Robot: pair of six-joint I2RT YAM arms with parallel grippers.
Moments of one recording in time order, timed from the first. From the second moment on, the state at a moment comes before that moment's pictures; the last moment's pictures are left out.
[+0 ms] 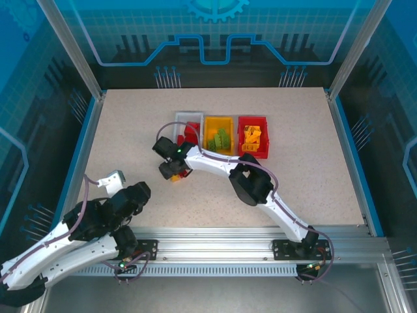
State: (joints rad) left arm -0.91 0.48 0.74 -1.22 -0.61 -1.32; right arm 0.98 2.46 2.08 -0.75 0.10 0.33
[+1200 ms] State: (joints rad) left arm -0.91 0.66 0.73 -0.90 -0.42 -1.14; right arm 0.90 1.69 1.45 -0.62 0.23 0.43
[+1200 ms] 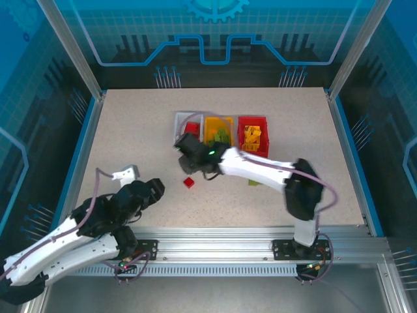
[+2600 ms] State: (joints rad) left arm -0.79 1.40 1.05 -0.78 -0.23 -0.87; right arm 0.65 1.26 1.08 -0.56 0.12 0.40
